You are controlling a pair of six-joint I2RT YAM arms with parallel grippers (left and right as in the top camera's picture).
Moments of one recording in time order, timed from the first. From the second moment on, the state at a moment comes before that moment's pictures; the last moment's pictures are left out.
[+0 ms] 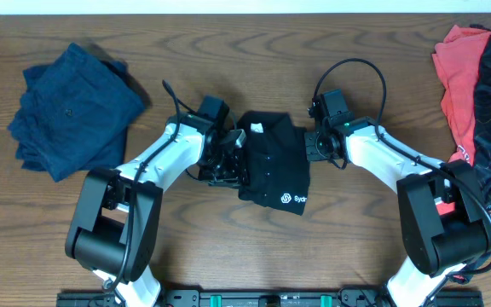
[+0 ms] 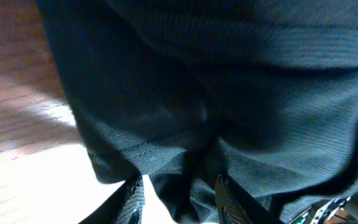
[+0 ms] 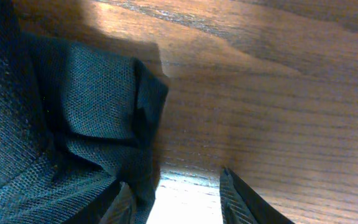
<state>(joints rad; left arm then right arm) -0.37 1.84 1.10 -0.81 0.53 -0.23 0.34 1.86 1.06 -0.45 -0.02 0.25</state>
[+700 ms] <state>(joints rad) -0.37 1.84 1.06 -0.83 0.60 -0.23 0.34 1.86 1.06 -0.46 -0.02 0.25</state>
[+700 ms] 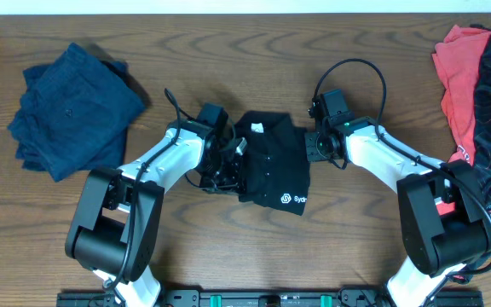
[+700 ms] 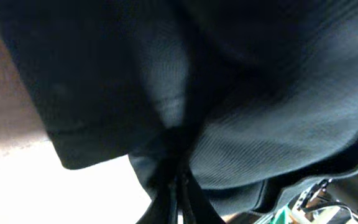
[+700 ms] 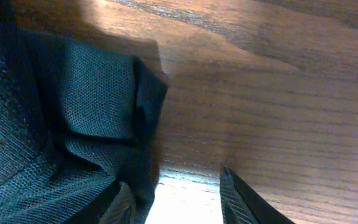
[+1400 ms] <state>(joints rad) -0.31 1.68 1.06 -0.99 0.40 -0.34 0.29 1.86 1.07 -0.52 0.00 0.25</state>
